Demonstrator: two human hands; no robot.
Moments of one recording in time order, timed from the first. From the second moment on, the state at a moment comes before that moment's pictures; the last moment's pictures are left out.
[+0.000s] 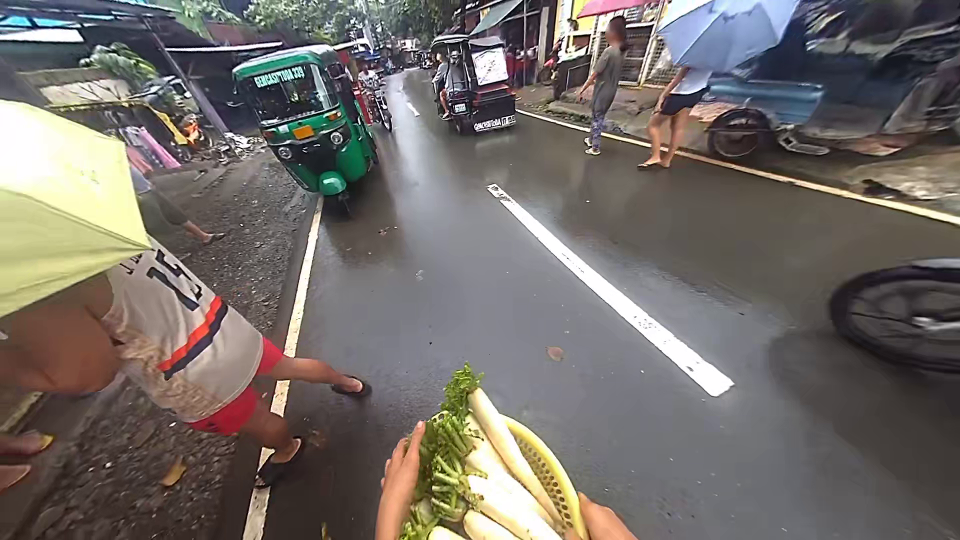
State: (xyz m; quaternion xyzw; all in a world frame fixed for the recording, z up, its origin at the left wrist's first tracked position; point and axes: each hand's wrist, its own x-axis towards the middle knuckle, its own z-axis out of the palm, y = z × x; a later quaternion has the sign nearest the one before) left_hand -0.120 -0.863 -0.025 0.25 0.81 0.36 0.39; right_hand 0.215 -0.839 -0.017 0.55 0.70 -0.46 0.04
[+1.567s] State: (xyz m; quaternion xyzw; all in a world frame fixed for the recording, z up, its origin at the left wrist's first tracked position) left_hand 0.017 -1.566 -0.005 -0.14 0.79 0.58 0.15; right_hand 0.177 -1.291 -0.010 0.17 0.85 -0.41 0.28
